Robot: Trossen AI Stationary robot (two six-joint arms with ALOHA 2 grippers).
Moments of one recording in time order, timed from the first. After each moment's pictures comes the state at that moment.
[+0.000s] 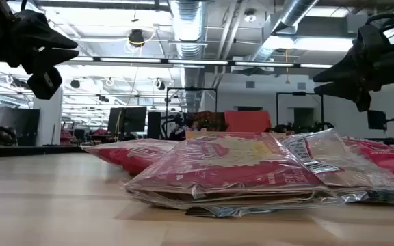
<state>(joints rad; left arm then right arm) -0.36 0.01 0.01 0.09 -0.42 -0.59 0.05 0.16 0.04 -0.02 0.49 0.52</state>
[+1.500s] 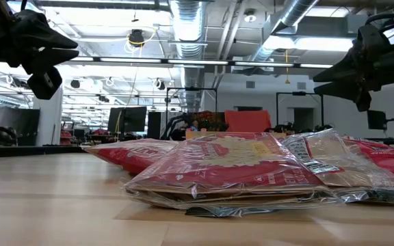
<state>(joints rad) -0.36 0.01 0.01 0.09 -0.42 -0.59 0.05 0.16 0.04 -0.02 0.49 0.52</state>
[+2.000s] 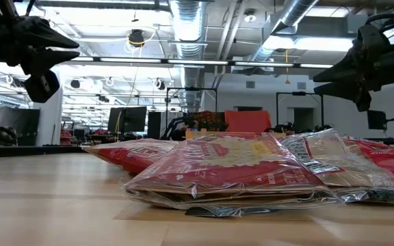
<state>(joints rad) -0.36 0.01 0.01 0.09 -0.43 -0.75 0.05 0.16 0.04 -0.02 0.49 0.52</state>
